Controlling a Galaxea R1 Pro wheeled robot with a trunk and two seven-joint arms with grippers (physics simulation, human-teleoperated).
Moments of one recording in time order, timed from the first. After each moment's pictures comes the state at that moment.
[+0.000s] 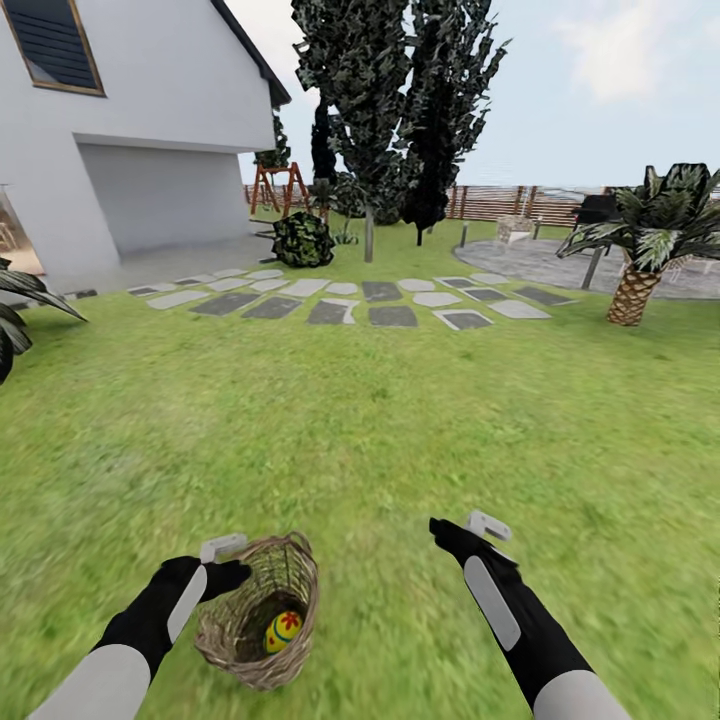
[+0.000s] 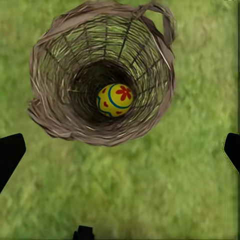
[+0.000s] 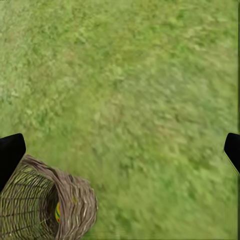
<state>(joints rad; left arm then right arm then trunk) -0.59 0.07 0.08 -0.63 0.20 0.58 0.05 -0.50 0.04 0.14 -0.93 -0.60 0.30 -0.35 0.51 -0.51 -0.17</state>
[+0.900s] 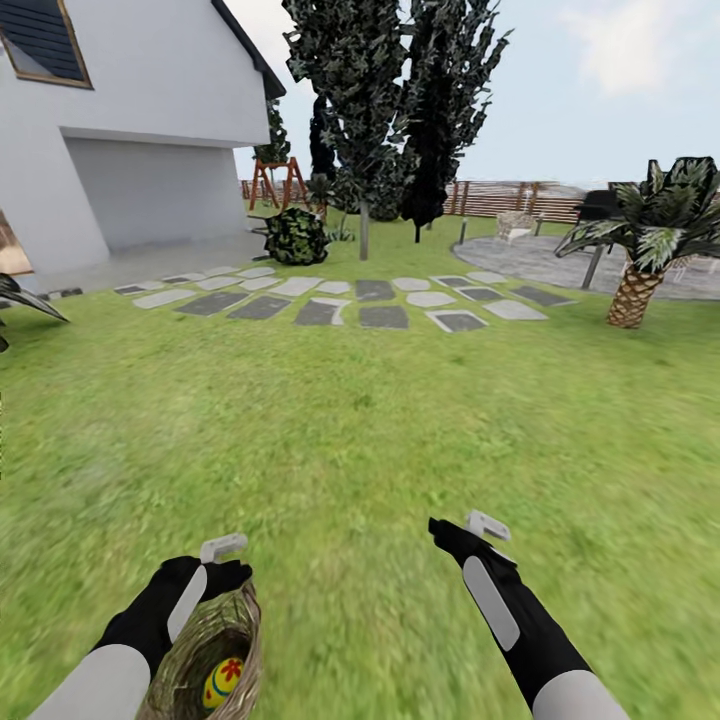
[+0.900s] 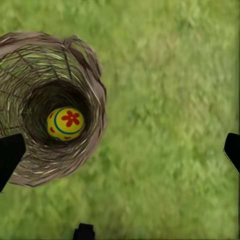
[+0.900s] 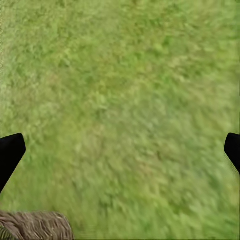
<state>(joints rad) -0.59 0.07 0.08 -0.63 0.20 0.58 0.05 -0.50 0.04 0.14 -0.92 -0.60 0.30 -0.35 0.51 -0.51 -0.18</state>
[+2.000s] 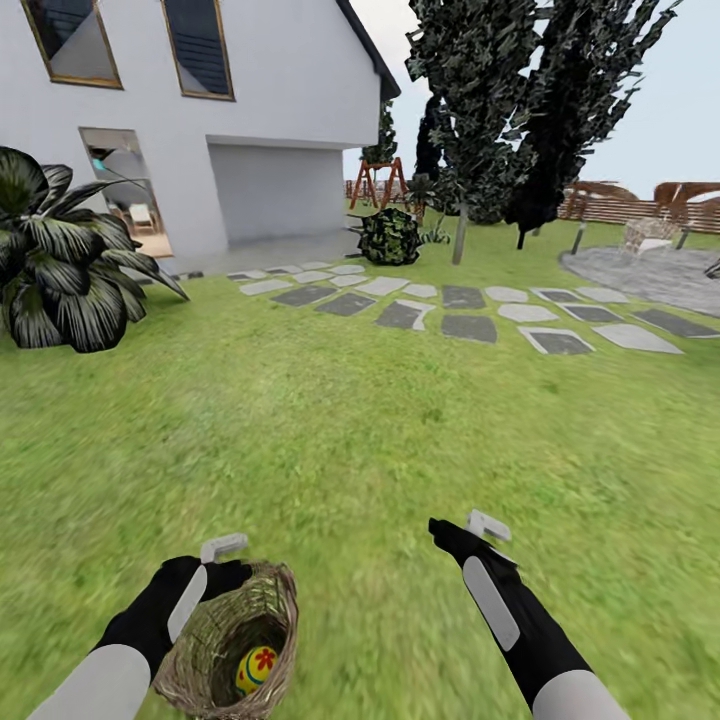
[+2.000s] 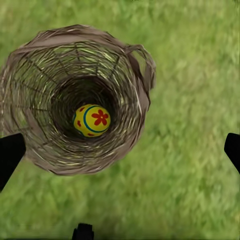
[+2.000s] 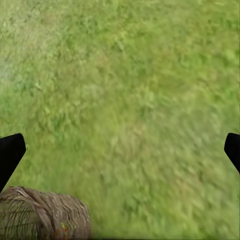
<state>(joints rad) -0.59 0.07 0.08 -0.63 0.20 0.58 0.05 -0.50 0.04 0.14 -0.92 -0.60 0.30 -0.35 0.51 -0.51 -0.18</state>
